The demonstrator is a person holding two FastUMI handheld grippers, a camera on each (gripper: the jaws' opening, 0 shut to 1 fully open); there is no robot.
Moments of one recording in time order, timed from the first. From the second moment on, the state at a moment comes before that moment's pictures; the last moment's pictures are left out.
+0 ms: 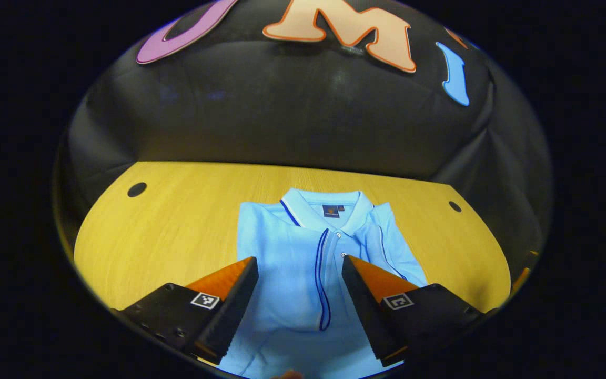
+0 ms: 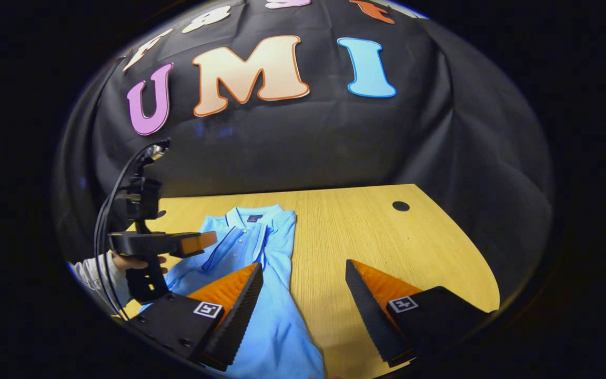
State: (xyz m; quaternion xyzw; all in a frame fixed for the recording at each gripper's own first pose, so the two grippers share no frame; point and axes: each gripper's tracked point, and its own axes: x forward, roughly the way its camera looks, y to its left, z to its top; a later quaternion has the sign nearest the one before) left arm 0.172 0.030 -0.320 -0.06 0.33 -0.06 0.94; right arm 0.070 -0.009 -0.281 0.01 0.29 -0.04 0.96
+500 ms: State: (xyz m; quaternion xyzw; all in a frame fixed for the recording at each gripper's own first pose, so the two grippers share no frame) left arm -0.003 0.088 -0.273 -0.03 0.31 -0.02 0.95; right arm -0.029 0.004 -0.300 0.00 0.31 0.01 0.95
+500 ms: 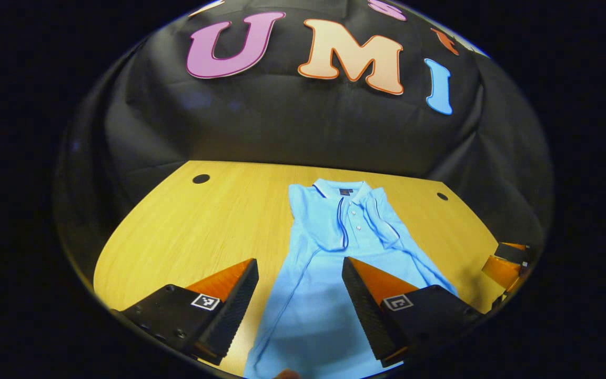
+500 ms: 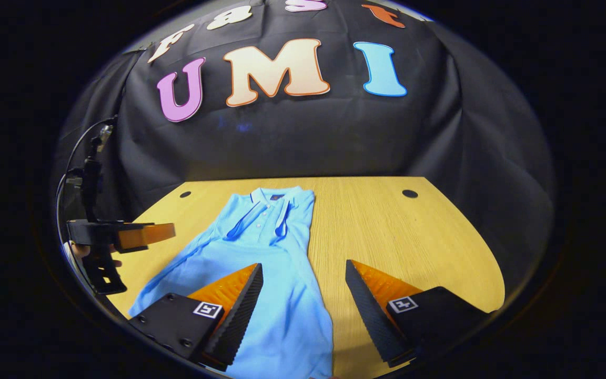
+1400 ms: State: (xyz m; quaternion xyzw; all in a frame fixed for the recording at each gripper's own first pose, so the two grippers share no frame) left arm -0.192 0.112 -0.352 0.01 0.42 0.01 0.91; right arm -0.179 -0.015 -0.390 -0.07 0.44 0.01 0.90
